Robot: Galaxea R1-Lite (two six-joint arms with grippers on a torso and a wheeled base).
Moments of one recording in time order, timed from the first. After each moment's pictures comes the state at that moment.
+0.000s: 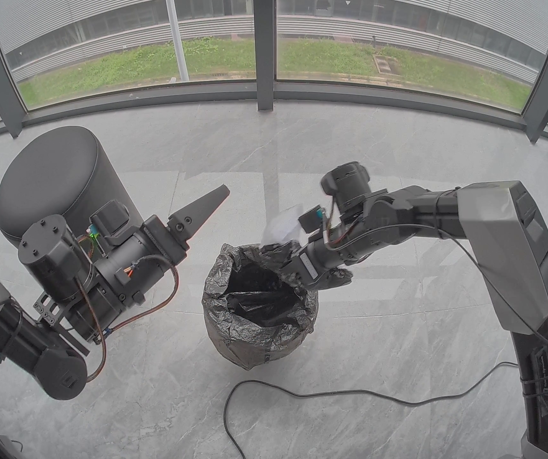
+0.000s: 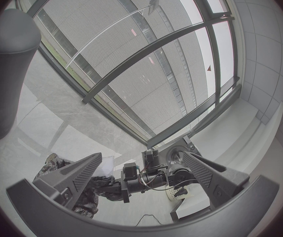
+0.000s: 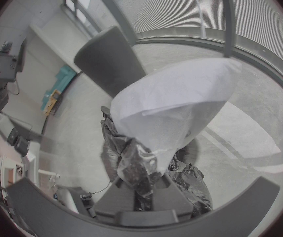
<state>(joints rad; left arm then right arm) -0.45 1.82 -0.53 -1.54 -0.27 -0.73 0.49 2.44 -2.00 0.34 0.36 -0.26</state>
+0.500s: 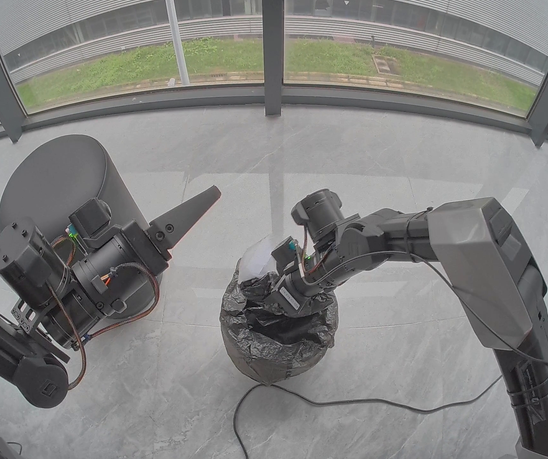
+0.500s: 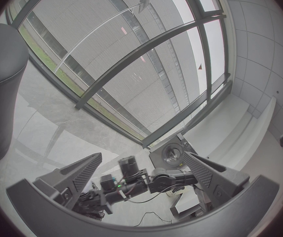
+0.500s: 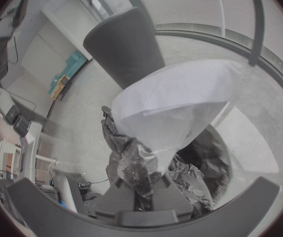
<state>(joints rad) -0.44 1.71 -0.46 -1.54 -0.34 -0.69 0.59 2.50 -2.00 0.36 0.35 -0.36</state>
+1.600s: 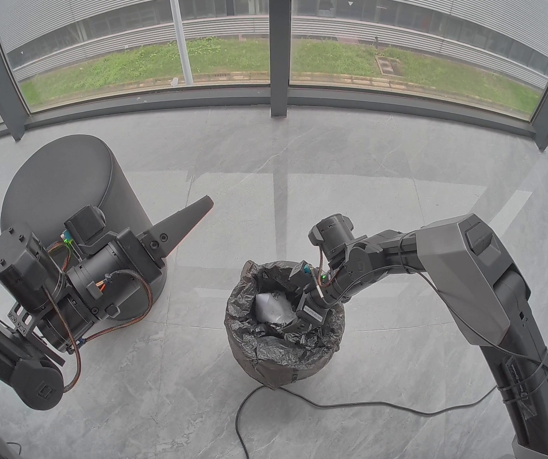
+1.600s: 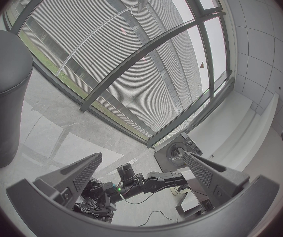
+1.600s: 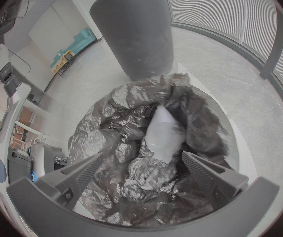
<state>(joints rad) -0.42 1.70 -0.42 -1.54 -0.35 -0.65 0.51 2.62 -2.00 0.33 0.33 -0.64</state>
